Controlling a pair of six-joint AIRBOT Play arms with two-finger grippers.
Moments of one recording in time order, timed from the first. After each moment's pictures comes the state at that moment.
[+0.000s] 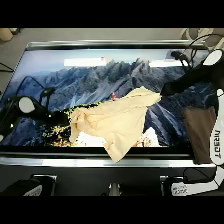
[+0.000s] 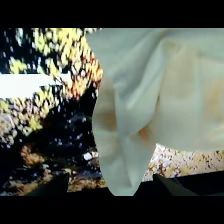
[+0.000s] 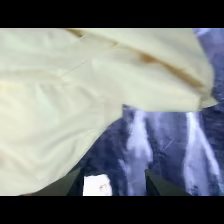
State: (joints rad) left arm -0.17 -1.11 0.92 1.35 -1.24 -1.67; right arm -0.11 -1.60 1.69 -1.14 1.55 0.99
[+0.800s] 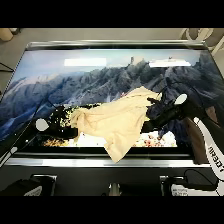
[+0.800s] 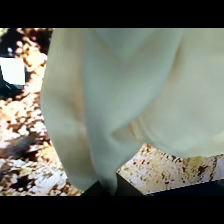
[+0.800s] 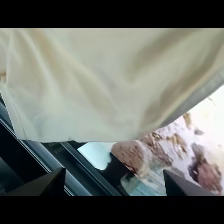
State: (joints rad) left arm -0.23 -1.14 0.62 1.14 -0.90 -1.61; right arm -0.03 -1.49 0.99 -0.97 1.41 0.92
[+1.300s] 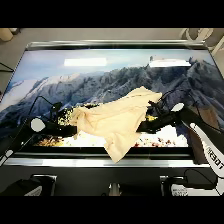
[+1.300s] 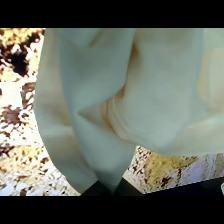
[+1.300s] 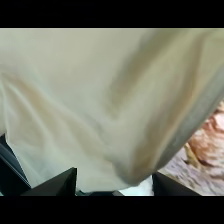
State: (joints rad) left arm -0.23 -1.07 0.63 1.13 -0.90 -1.60; right arm -0.03 -1.51 0.87 -0.83 1.21 0.99
